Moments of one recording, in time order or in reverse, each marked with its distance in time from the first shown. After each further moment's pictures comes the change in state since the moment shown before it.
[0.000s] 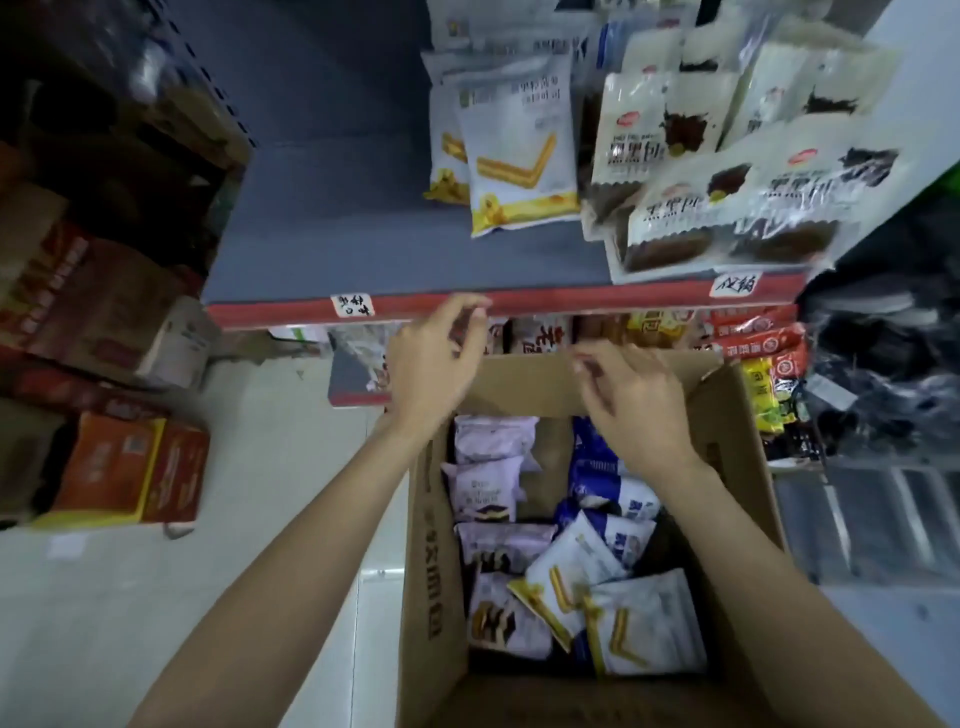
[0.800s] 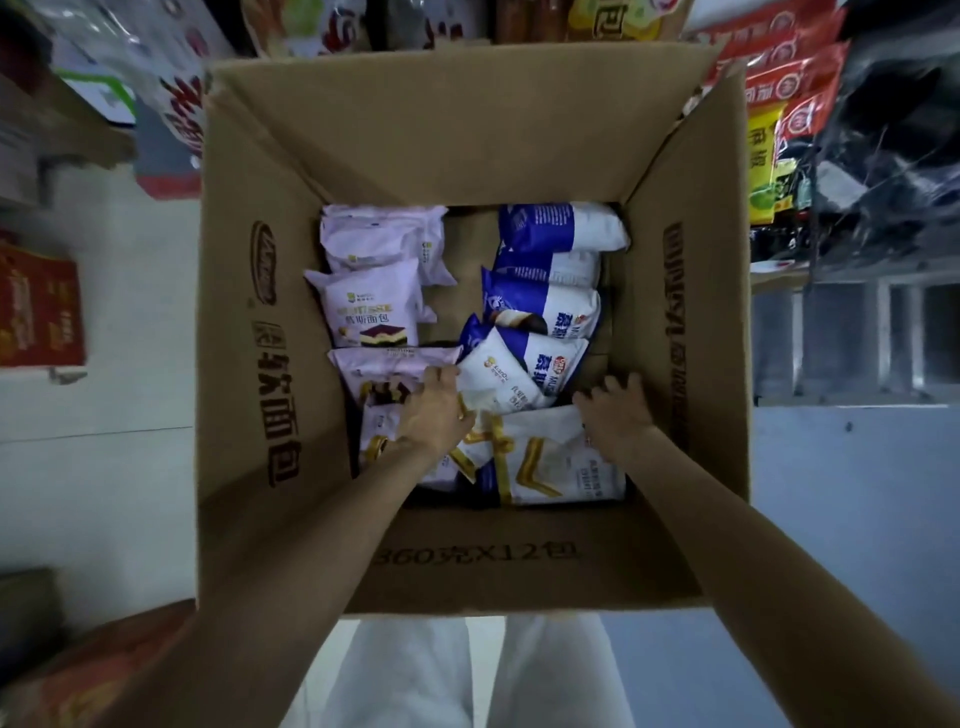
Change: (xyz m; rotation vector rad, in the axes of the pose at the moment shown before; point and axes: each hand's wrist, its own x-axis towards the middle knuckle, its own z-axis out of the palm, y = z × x) left_hand -0.297 -0.084 0.231 0.384 -0.968 -0.401; right_hand -0.259 0.157 0.107 -0.592 -1.452 0.131
